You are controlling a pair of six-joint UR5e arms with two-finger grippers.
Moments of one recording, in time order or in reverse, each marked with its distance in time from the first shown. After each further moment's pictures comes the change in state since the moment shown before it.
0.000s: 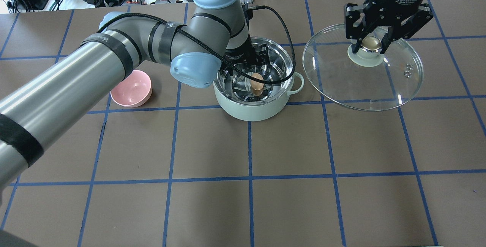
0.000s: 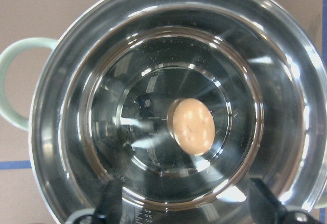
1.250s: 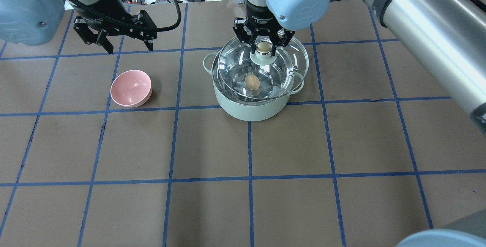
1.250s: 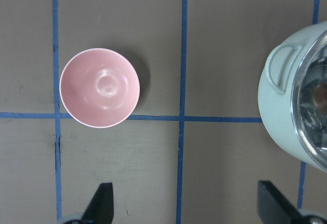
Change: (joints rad) left arm 0.360 0.300 0.029 -0.413 0.105 0.331; right arm 0.318 0.367 -0.142 -0.271 -0.011 0.412
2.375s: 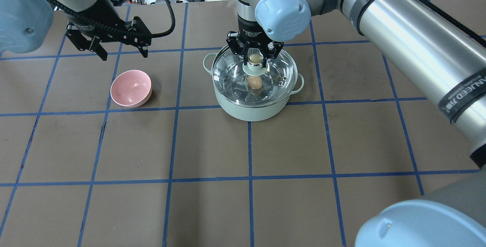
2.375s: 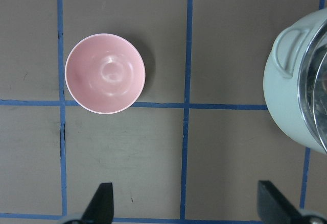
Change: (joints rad) left arm 0.018 0.041 -0.032 -0.029 0.002 0.018; right arm 0.017 0.075 0.010 -0.038 0.036 0.035
